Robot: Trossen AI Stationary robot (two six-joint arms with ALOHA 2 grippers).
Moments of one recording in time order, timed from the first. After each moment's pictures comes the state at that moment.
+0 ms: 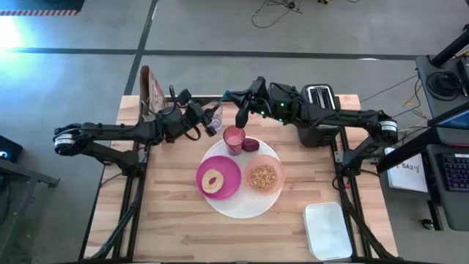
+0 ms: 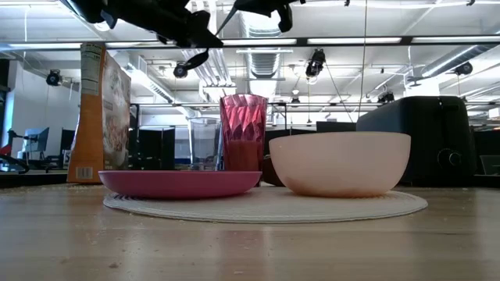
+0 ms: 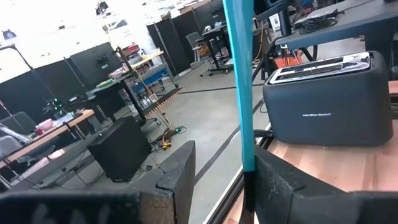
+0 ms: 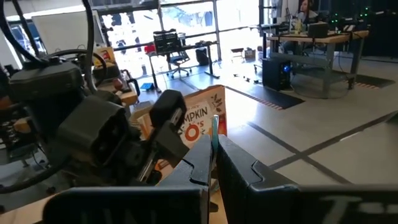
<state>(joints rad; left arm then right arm) 0.21 1.19 0.77 0.40 -0.50 0.37 -0.21 1.57 1.40 0.17 0.18 0.13</state>
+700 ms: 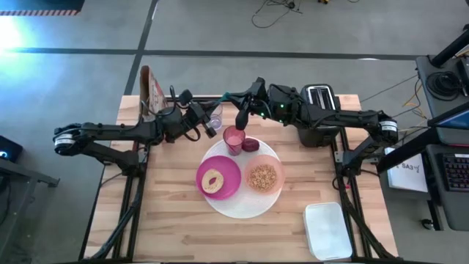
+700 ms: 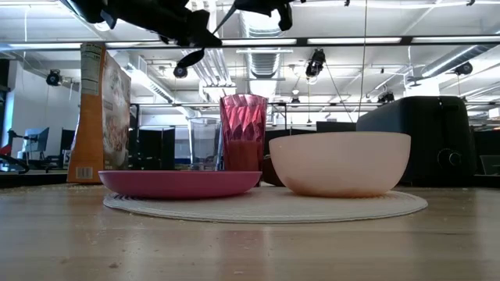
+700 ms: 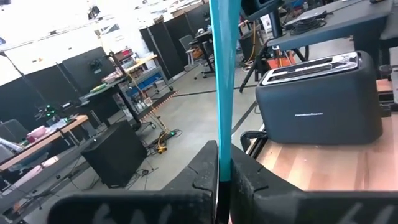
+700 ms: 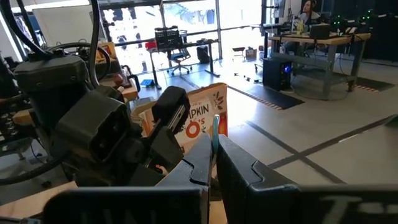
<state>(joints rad) 0.21 1.19 0.77 0.41 -0.47 0.38 -0.20 1.57 1.40 0.16 0.18 0.11</state>
